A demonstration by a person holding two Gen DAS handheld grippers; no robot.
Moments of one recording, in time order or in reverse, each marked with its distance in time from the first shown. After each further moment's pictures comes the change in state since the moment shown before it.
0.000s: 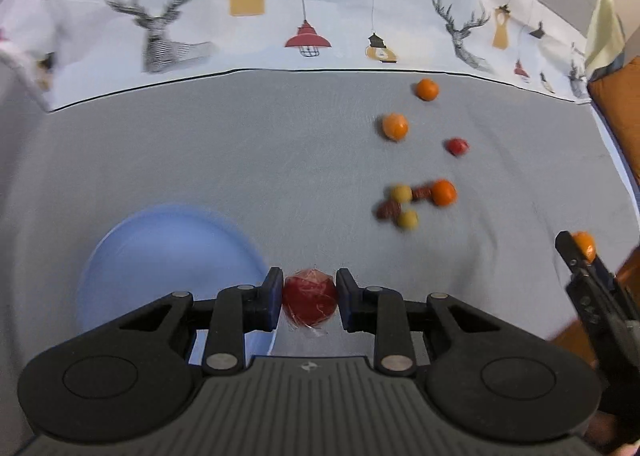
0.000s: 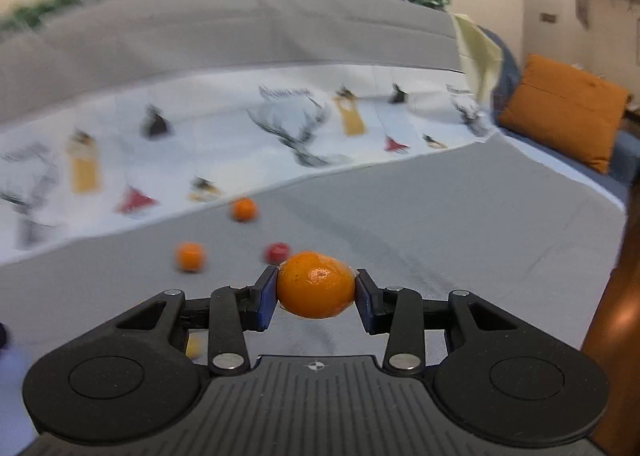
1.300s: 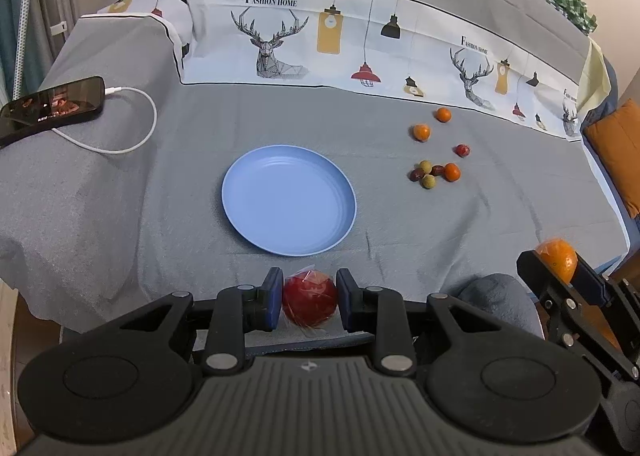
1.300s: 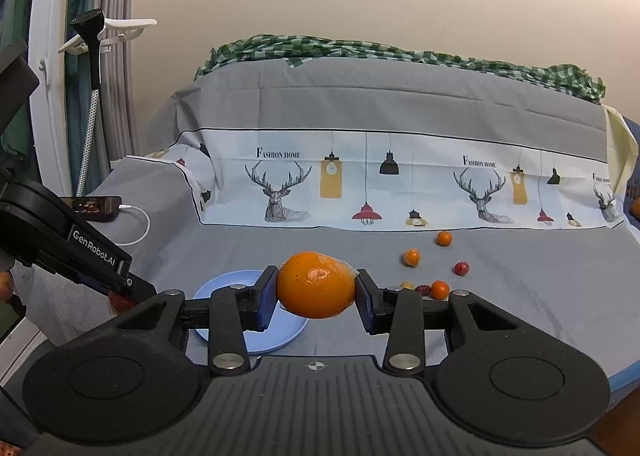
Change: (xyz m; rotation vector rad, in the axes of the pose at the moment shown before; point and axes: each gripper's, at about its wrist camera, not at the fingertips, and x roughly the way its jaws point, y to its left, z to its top) left arm -0.167 0.067 -0.168 -0.103 -0.171 0.056; right arm -0.261 0.068 -0.035 -0.263 -0.090 0.460
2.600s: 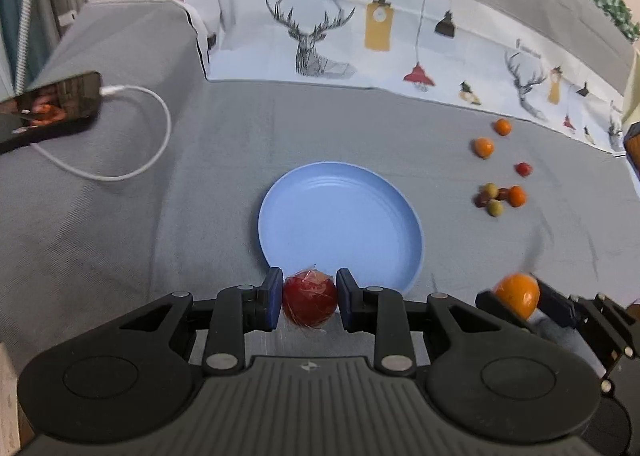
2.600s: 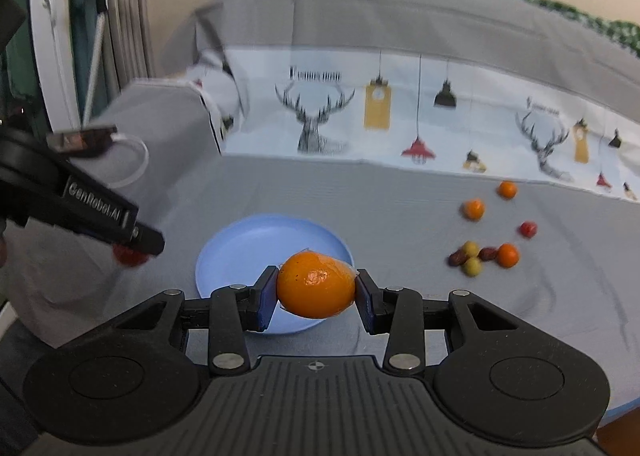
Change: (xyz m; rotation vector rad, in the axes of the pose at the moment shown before) left arm 0.102 0.042 0.048 -0.034 0.017 0.077; right arm 0.136 0.033 -0.011 -0.050 0.239 0.093
